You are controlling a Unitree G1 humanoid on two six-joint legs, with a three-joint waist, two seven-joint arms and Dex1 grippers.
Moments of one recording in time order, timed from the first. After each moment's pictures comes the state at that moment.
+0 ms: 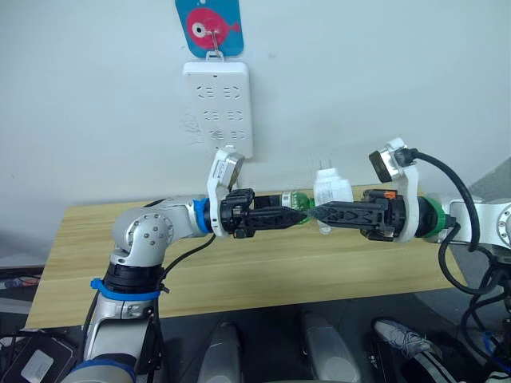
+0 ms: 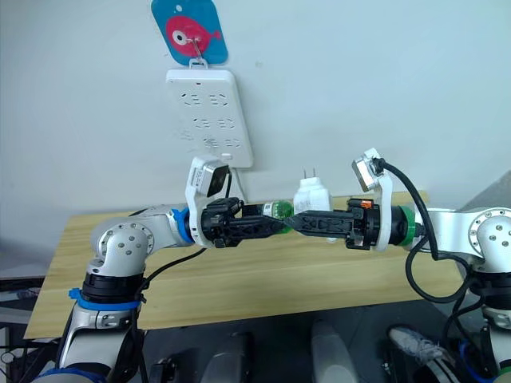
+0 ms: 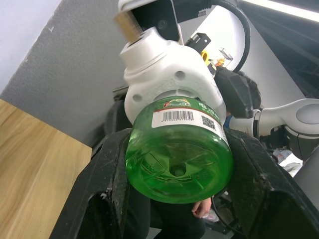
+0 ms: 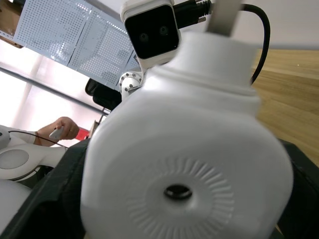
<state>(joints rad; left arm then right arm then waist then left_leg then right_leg) -0.60 0.42 0.03 -0.15 -1.01 1.08 -1.03 -0.57 -0.87 0.01 -0.21 1.94 1.17 0.24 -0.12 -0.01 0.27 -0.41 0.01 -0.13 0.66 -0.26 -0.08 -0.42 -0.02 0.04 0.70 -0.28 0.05</state>
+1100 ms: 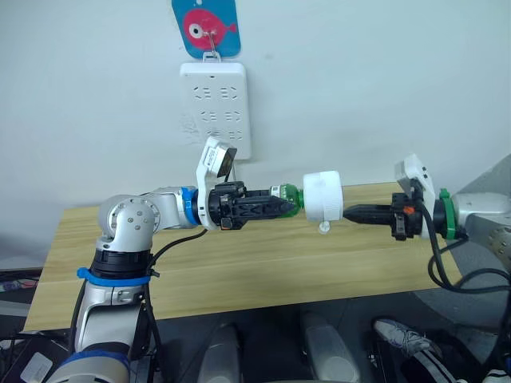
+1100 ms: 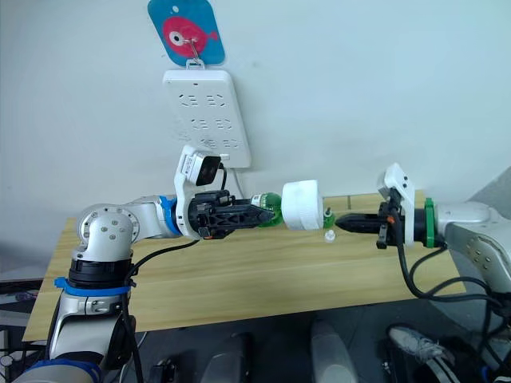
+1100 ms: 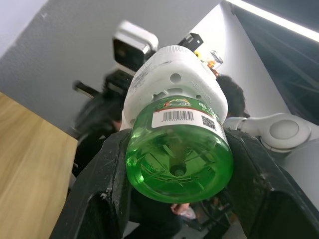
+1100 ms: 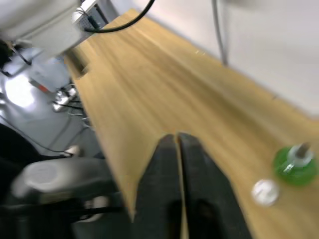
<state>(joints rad) -0.67 0.48 0.06 -0.07 -1.10 1.22 -1.04 -0.46 -0.96 0.07 -0.22 0.80 0.73 0.98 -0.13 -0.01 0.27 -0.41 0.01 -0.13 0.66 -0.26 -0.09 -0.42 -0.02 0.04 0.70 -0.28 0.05</state>
